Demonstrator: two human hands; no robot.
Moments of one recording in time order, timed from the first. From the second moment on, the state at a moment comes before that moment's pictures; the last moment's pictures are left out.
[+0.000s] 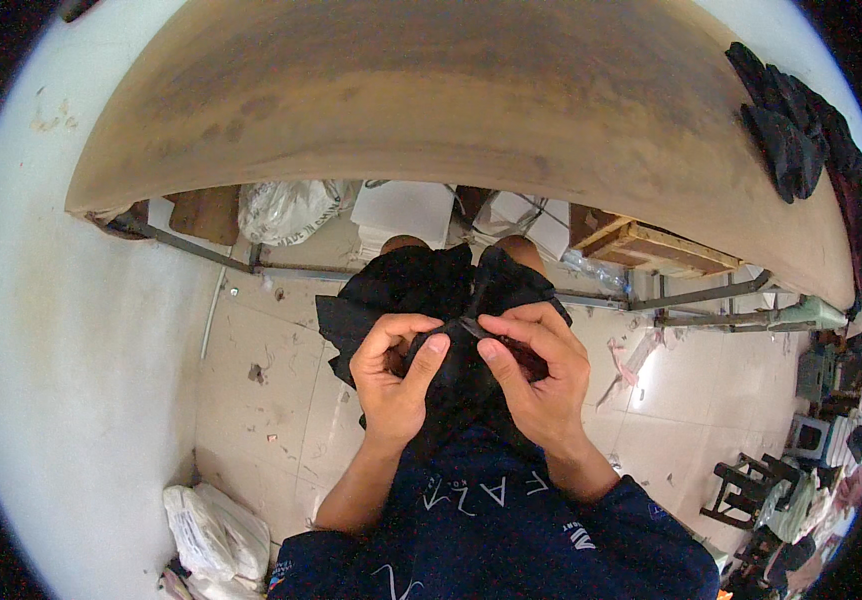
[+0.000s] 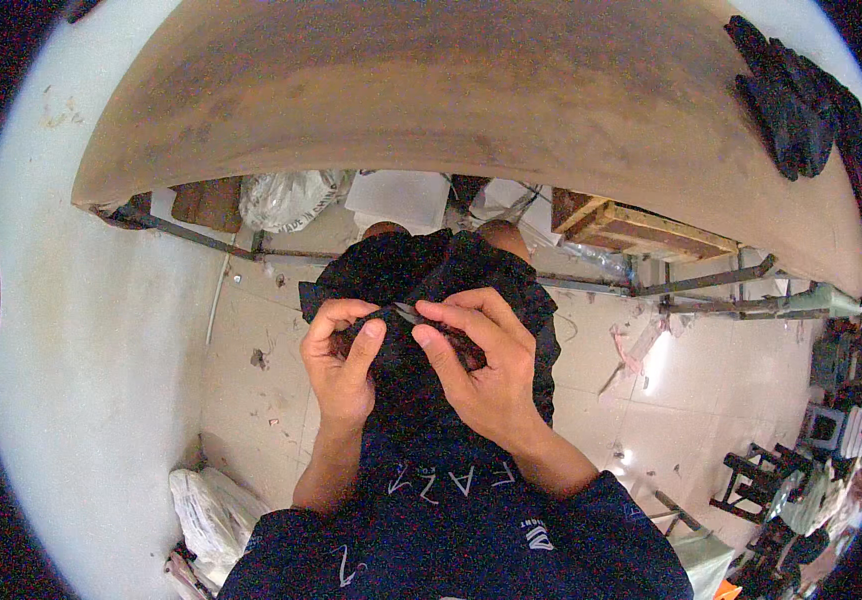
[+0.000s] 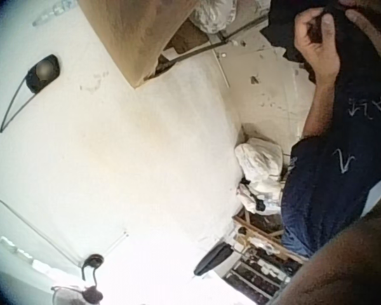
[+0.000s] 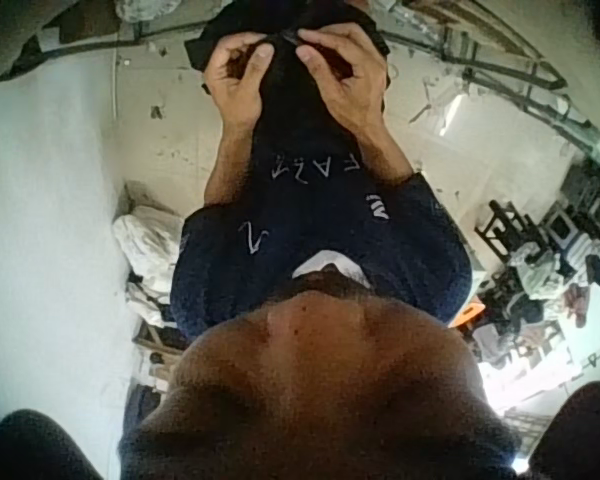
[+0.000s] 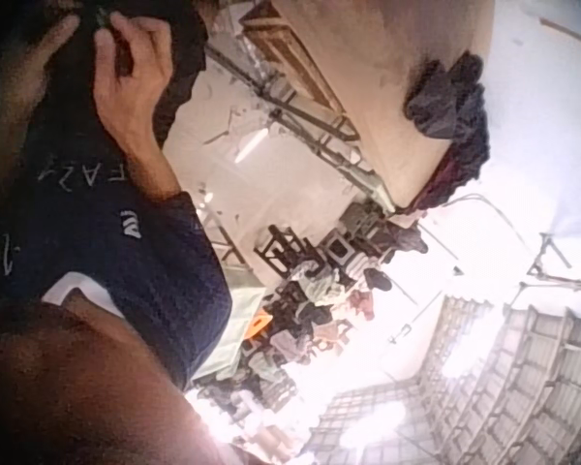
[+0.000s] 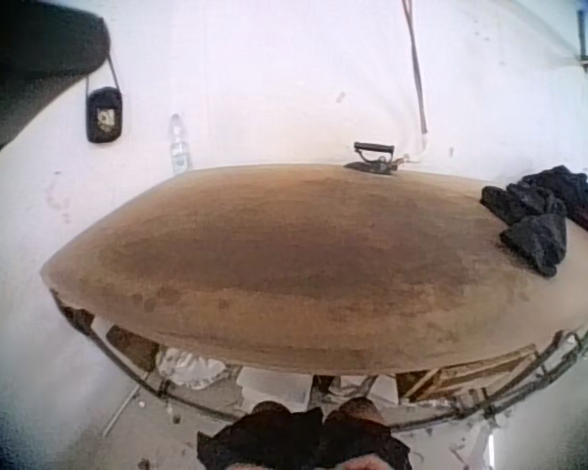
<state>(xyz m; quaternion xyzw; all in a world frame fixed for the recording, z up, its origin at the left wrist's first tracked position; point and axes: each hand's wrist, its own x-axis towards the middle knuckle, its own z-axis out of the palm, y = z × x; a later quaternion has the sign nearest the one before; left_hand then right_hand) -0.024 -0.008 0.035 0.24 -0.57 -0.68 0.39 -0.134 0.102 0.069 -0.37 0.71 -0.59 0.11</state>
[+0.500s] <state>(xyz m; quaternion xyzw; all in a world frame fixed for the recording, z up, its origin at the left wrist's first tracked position) -0.025 -0.008 0.043 0.24 -0.58 -0.67 0.40 -0.134 0.102 0.064 -0.36 0.70 -0.60 0.13</state>
